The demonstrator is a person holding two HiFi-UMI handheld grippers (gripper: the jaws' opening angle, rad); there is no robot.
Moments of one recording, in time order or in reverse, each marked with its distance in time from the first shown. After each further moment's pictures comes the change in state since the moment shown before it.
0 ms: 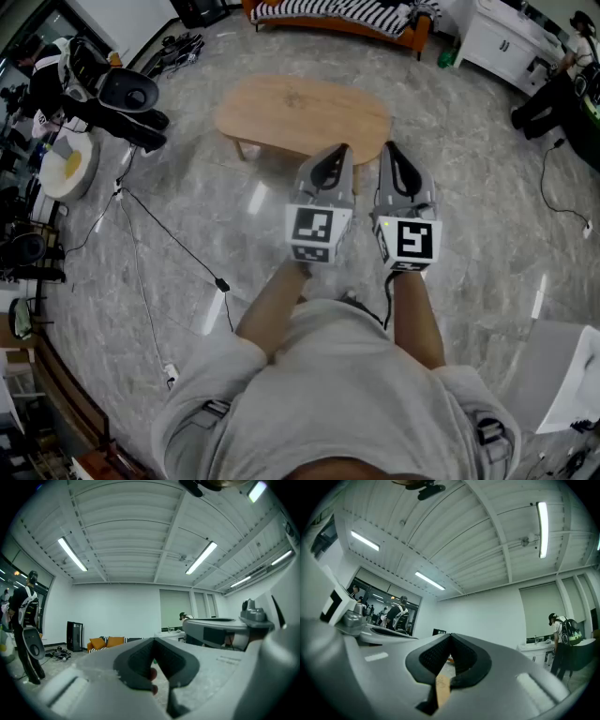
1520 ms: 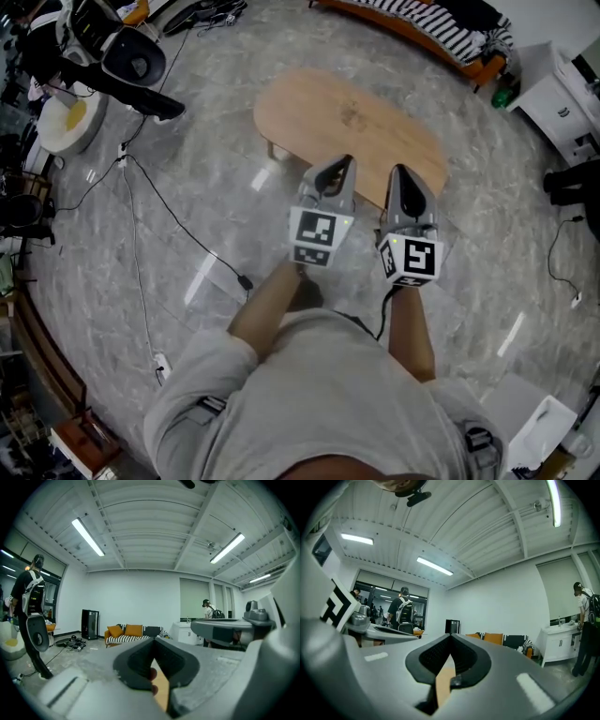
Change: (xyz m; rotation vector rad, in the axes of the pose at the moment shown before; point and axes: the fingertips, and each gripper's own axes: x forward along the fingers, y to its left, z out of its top) left arm 0.107 0.342 -0.068 -0.074 0.141 0.104; right arm 0.317 0.133 -0.094 0.094 0.140 0.120
